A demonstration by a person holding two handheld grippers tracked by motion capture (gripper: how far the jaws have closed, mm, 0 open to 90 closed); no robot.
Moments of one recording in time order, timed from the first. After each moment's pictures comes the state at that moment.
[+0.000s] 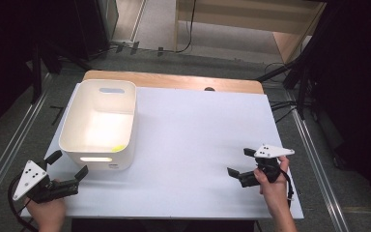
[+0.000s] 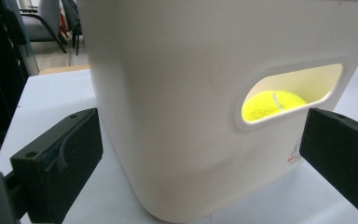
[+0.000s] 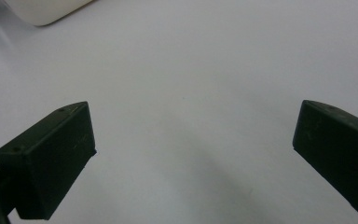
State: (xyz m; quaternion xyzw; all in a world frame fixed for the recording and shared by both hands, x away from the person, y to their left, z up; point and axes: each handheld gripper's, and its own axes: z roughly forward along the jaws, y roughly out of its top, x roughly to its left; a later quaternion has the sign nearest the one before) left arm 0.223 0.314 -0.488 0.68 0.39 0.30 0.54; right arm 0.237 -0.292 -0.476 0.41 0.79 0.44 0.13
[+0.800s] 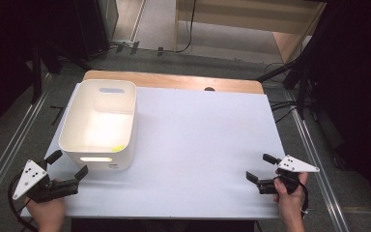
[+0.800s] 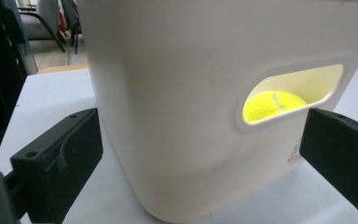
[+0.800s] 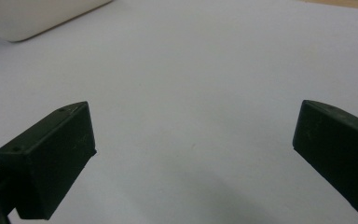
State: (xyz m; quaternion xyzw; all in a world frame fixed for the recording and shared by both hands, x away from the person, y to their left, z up) left arm 0.225 0.314 -0.488 0.68 0.39 0.30 0.54; right arm 0.209 -0.344 -0.502 0.42 0.74 0.49 0.19
